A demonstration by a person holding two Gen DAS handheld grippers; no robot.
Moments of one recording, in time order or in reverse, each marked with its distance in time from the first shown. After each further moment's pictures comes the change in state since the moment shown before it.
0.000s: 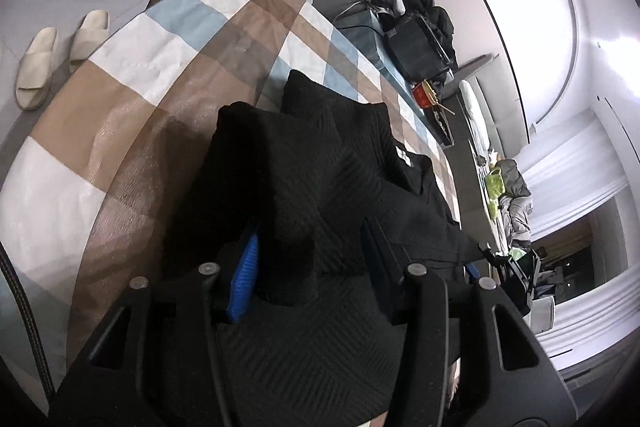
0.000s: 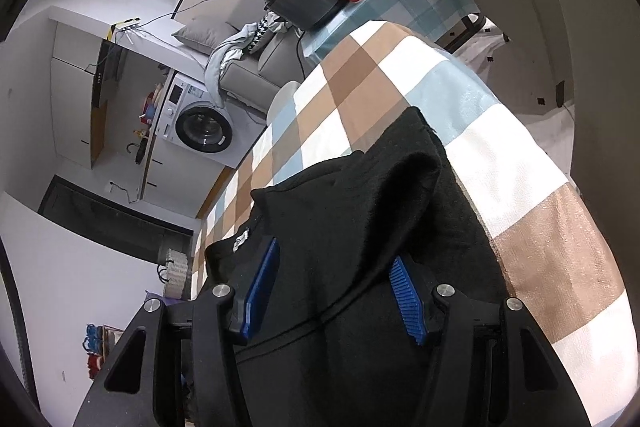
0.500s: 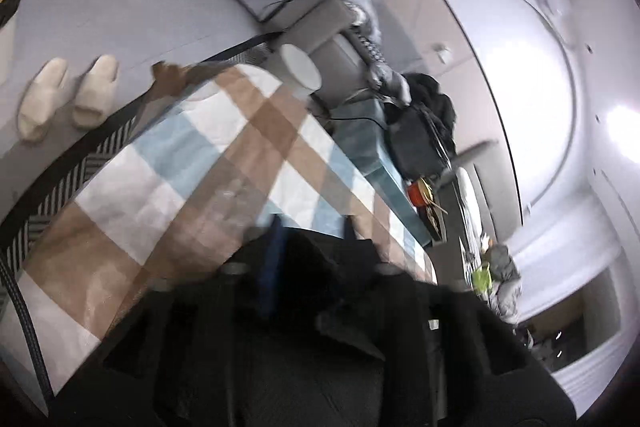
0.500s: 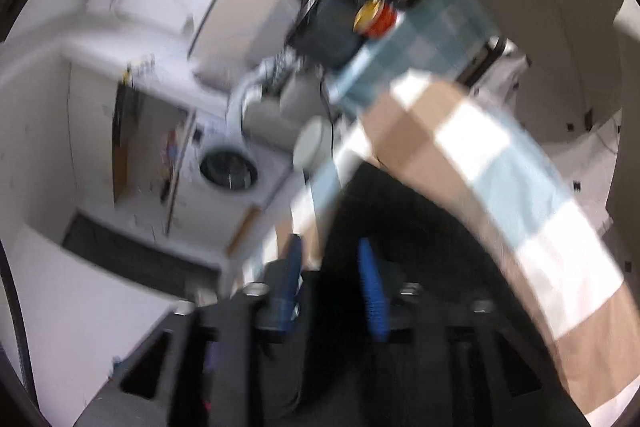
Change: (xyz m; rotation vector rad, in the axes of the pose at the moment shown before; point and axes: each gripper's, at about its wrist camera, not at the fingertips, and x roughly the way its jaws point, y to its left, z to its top) left arm -0.015 -0.003 0.080 -0.144 -0.277 -0.023; right arm -0.006 0.031 0.062 0.069 -0.175 0.106
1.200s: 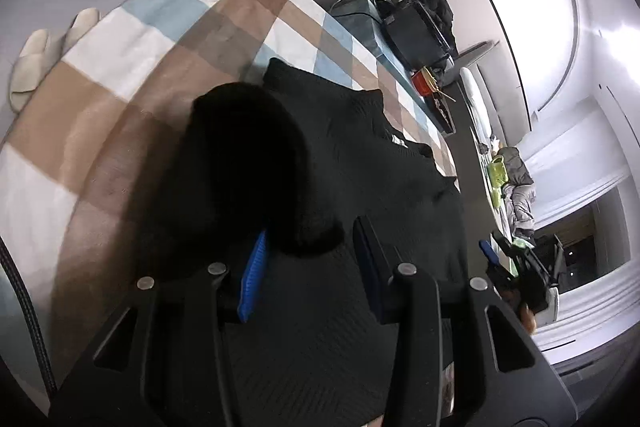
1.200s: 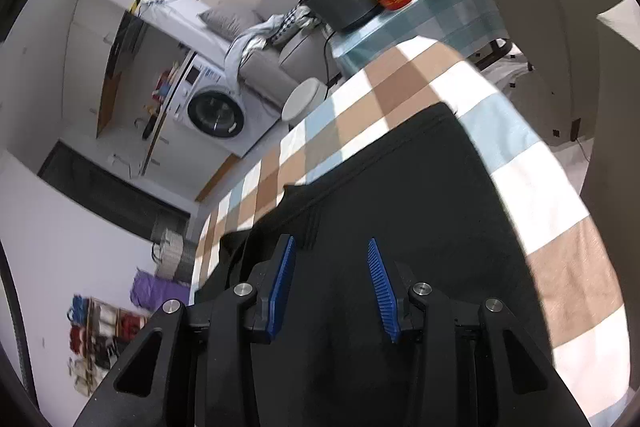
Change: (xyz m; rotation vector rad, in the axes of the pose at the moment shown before) left arm 0.008 0.001 -0.087 0.169 0.322 0.034; right arm -0.013 0.010 -0.068 -0.216 0.209 -0.081
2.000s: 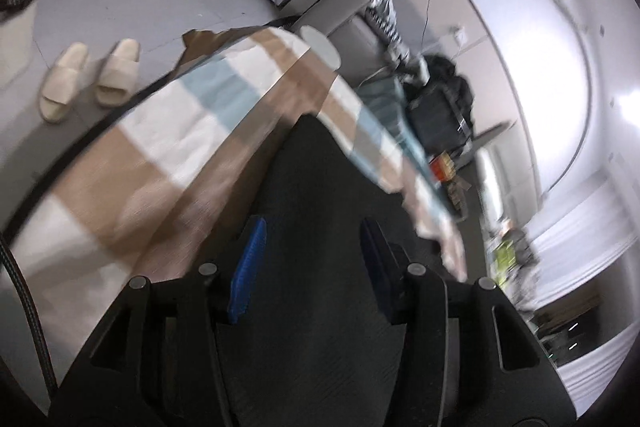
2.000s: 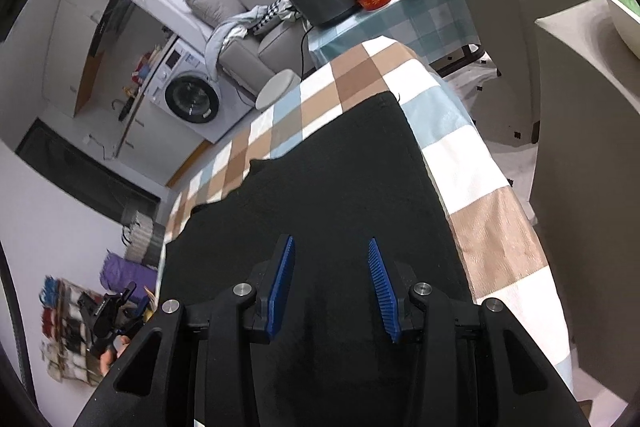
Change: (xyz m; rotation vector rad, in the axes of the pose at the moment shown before) left arm -0.040 0.019 0.004 -0.108 -0.252 0.074; right arm -0.045 -0.018 -0.022 -0.072 0.025 -0.139
